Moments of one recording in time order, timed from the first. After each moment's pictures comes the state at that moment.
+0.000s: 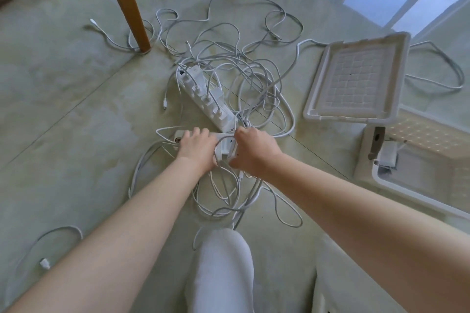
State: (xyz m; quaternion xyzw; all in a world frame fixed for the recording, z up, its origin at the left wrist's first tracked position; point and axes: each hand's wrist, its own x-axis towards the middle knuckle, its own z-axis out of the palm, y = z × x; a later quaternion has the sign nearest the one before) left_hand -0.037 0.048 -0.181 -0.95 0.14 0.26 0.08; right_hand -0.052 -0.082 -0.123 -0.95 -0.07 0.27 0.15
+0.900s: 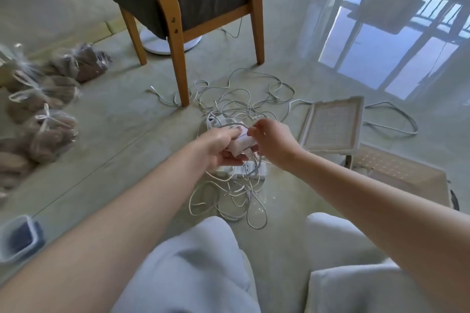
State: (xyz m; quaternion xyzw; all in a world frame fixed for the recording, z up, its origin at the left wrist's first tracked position) left_hand -0.108 0.049 0.052 -0.69 -0.18 0.33 -0.62; right_hand -0.118 -0.078 0.054 -0.91 0.02 0.10 0.40
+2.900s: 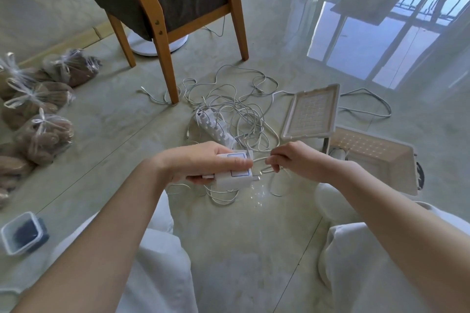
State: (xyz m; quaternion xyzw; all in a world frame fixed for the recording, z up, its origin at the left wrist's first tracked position) left_hand -0.197 0.049 0.118 -0.82 0.08 0.44 -0.36; right_hand -0.195 -0.174 0.053 -0.92 -0.14 0.22 0.28
